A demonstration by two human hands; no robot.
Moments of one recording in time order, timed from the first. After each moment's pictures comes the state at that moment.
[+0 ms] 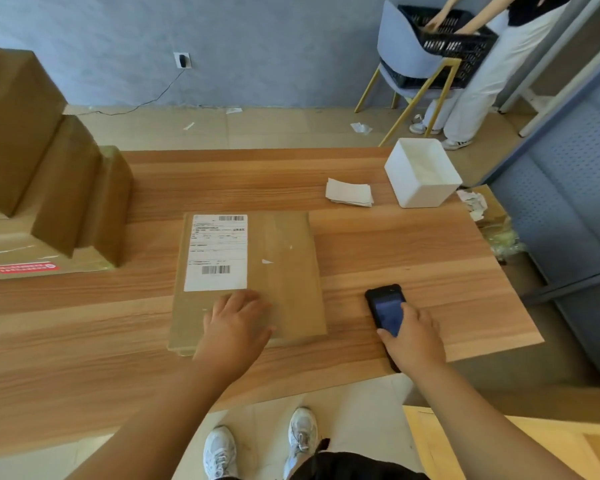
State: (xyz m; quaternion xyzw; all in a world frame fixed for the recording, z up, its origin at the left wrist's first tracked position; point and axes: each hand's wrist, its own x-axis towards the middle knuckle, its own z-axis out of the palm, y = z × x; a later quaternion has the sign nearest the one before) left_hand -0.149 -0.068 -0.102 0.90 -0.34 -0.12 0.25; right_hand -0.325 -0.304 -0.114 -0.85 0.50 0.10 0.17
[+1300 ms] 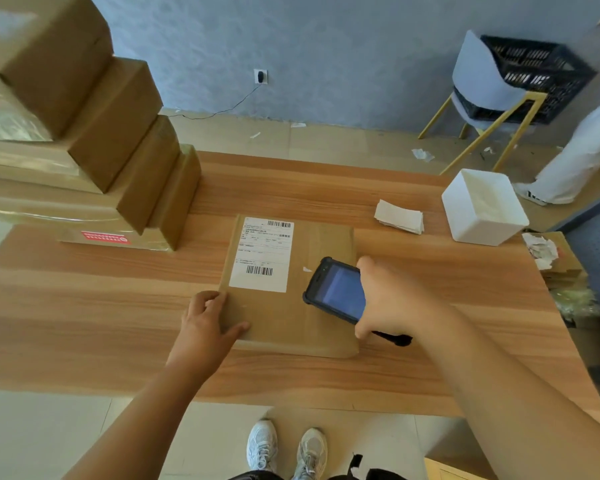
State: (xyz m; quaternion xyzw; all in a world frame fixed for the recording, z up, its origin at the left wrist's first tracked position) left_hand -0.134 -0.010 -0.106 0.94 -0.10 -0.16 0.30; right_hand -0.205 -0.270 0.012 -0.95 0.15 0.24 0.10
